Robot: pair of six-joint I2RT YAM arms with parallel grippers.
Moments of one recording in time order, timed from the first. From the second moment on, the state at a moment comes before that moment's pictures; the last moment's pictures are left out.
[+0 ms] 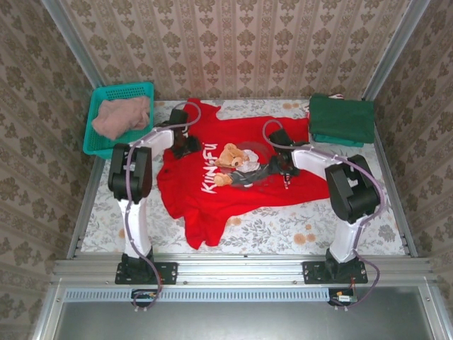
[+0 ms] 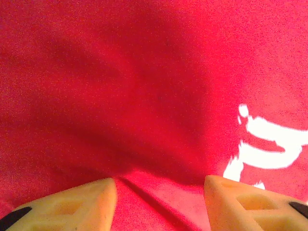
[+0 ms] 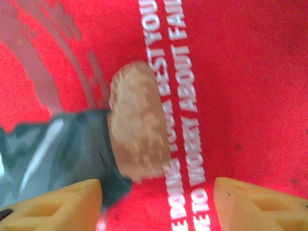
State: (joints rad) left arm -0.27 2.15 1.57 -0.57 0.14 -0.49; right arm 0.36 1.89 1.21 -0.57 0.20 0.50
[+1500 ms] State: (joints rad) left arm -0.92 1.35 0.69 -0.58 -0.07 -0.65; right arm 0.37 1.55 0.81 -0.65 0.24 0.55
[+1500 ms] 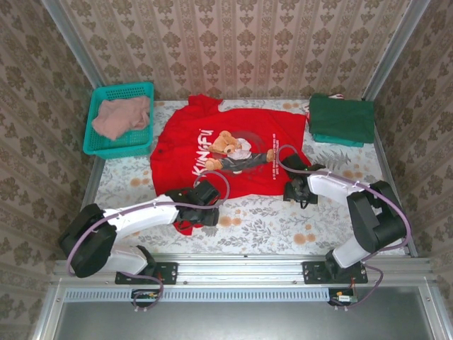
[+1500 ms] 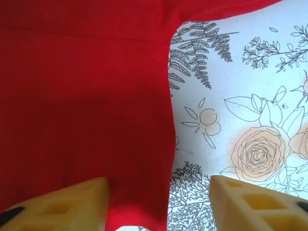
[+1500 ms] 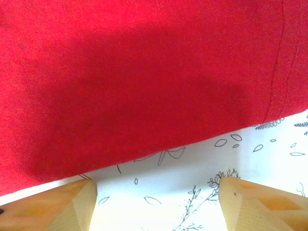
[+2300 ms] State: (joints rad) left arm -0.91 1.23 0.69 -0.62 -0.04 -0.64; right arm 0.32 1.67 0.92 -0.59 0.27 0.52
